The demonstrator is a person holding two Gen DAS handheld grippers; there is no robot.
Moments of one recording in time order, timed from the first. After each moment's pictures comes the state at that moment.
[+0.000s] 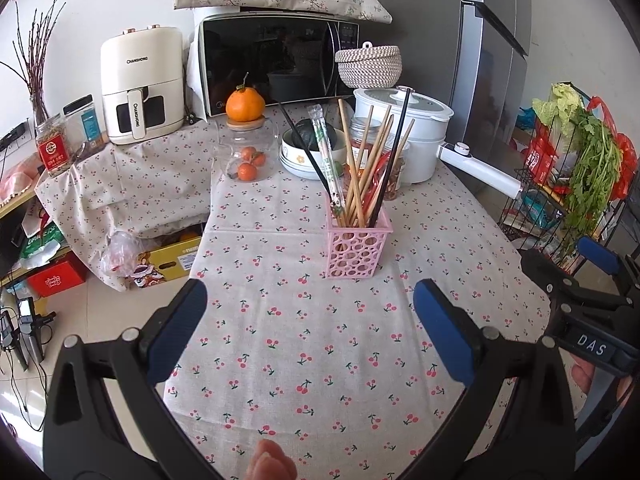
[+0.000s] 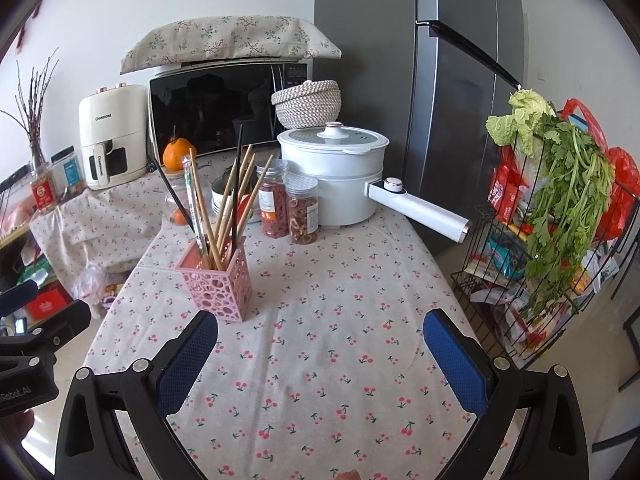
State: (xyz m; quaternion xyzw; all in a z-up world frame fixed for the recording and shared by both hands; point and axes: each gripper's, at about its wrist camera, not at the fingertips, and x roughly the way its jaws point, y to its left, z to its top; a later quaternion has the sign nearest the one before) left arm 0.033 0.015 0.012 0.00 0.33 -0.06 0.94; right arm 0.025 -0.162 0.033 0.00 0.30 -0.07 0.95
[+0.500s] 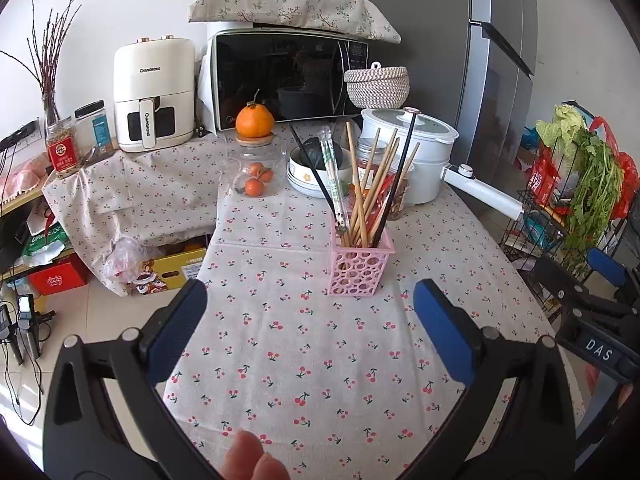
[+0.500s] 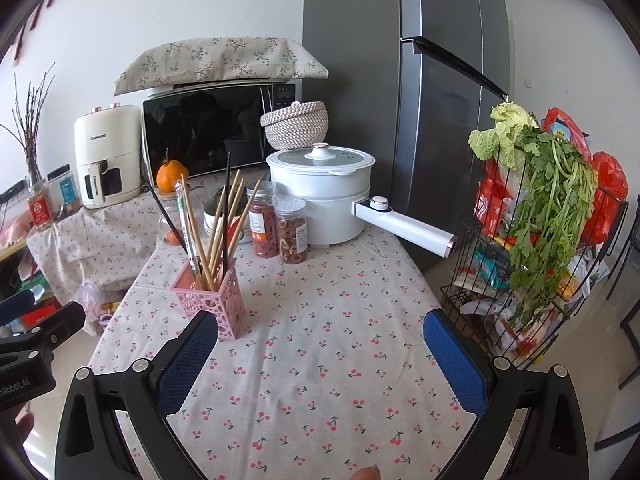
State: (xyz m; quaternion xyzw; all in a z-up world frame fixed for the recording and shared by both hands) left arm 0.030 0.018 0.019 -0.01 0.30 -0.05 0.95; right arm 0.015 -0.168 0.044 0.00 0.27 -0.08 0.96
